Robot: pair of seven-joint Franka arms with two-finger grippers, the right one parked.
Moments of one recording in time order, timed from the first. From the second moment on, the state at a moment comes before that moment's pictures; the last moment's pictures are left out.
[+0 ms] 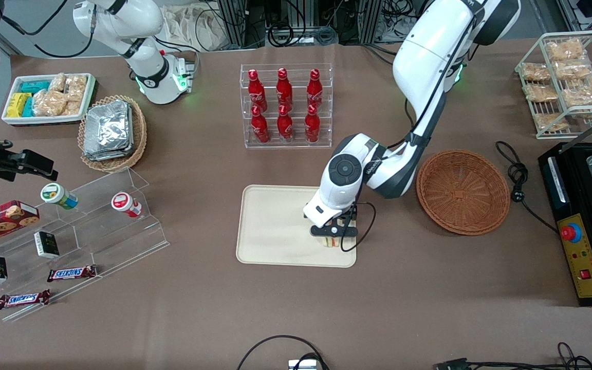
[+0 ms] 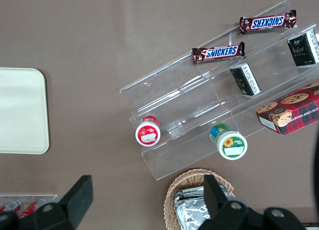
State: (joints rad) arm -0.56 0.69 -0.10 -1.53 0.05 2.28 -0.66
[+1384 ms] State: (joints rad) arm -0.52 0.35 0.27 -1.48 0.05 1.87 -0.56
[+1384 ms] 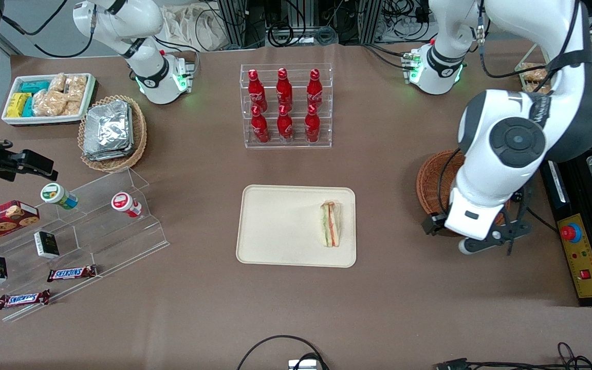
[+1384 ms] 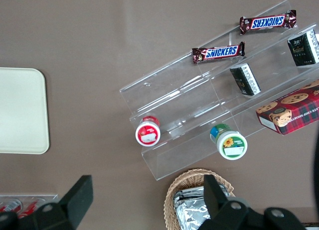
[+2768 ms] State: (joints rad) arm -0.05 0.09 0.00 -1.48 0.04 1.60 0.01
